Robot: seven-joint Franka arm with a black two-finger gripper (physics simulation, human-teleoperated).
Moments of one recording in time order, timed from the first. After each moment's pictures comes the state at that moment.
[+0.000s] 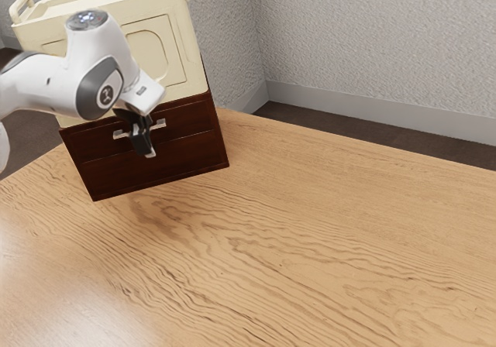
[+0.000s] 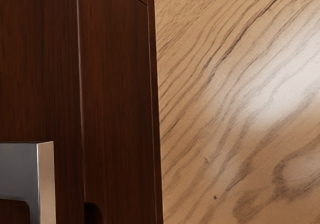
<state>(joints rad) 0.50 0.30 -0.15 -1.45 0.23 2.08 1.05</state>
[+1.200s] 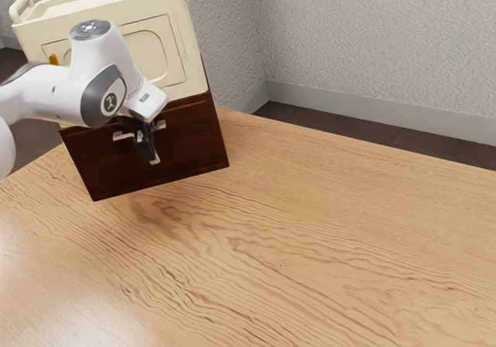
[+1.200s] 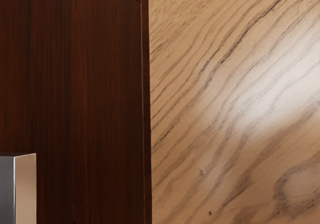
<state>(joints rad) 0.51 0.33 -0.15 -1.46 0.20 2.11 1.04</state>
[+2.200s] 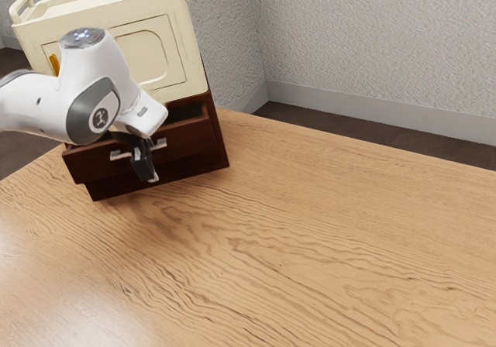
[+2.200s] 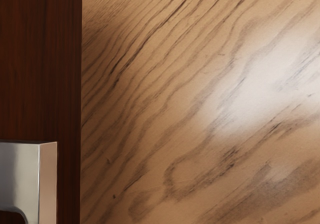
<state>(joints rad) 0.47 0.10 -0.15 -1.74 0.18 2.13 0.97</state>
